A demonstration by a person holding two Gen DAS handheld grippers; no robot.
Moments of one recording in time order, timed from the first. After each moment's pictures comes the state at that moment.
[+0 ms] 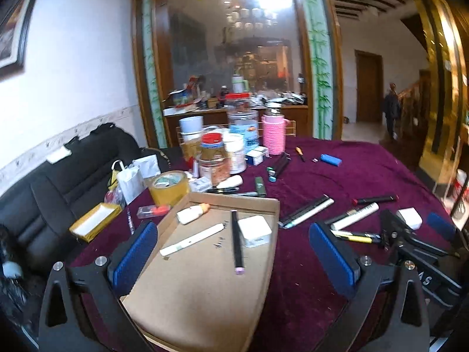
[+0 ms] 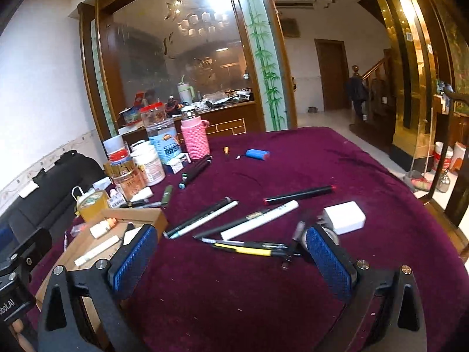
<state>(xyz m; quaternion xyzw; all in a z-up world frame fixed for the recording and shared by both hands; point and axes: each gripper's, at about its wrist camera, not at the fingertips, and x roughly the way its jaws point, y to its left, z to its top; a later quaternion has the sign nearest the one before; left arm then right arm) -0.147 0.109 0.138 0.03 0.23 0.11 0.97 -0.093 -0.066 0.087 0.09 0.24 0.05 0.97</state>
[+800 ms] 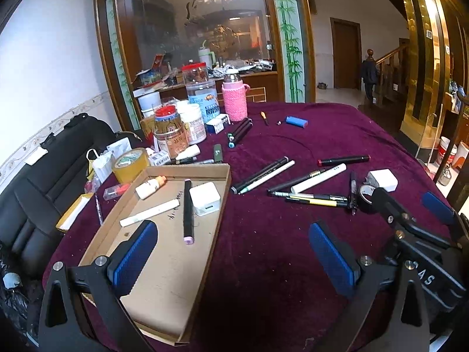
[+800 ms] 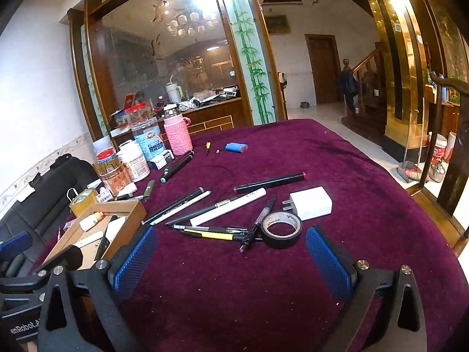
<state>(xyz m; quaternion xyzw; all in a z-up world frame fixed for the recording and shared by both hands) -0.135 0.054 0.111 0.05 0.31 0.06 0.95 -0.113 -0.119 0.075 0.11 0.25 0.04 0.96</state>
